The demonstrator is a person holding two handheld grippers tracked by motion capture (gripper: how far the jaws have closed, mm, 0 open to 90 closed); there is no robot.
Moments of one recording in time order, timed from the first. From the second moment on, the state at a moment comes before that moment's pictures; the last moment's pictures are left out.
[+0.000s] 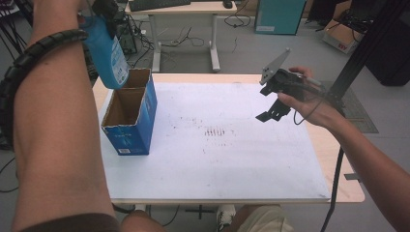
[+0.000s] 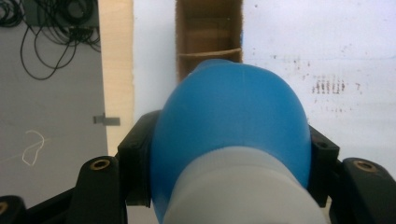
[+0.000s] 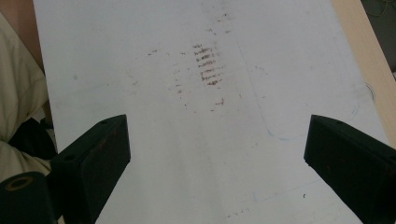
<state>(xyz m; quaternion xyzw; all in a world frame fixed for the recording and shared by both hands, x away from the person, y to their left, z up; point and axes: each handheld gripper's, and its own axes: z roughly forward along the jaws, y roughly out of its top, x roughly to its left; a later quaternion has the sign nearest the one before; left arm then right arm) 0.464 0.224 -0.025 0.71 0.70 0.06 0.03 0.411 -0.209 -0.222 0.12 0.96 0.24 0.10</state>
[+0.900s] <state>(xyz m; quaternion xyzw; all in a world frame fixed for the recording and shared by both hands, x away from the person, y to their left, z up) 0.466 0.236 -0.045 0.70 0.71 0.06 0.05 0.409 -0.218 -0.226 0.13 0.96 0.23 0.10</state>
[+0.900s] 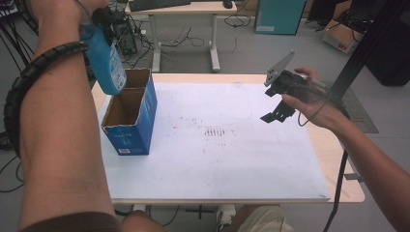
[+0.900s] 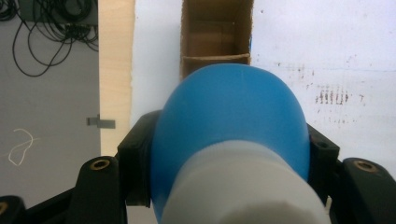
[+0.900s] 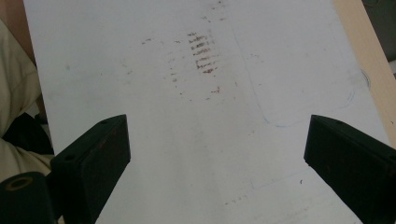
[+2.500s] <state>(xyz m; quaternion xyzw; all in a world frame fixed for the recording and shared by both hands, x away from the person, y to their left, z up) 0.475 0.243 -0.164 0.70 0.71 0.04 0.05 0.408 -0.220 -0.237 0.14 0.96 0.21 0.10</state>
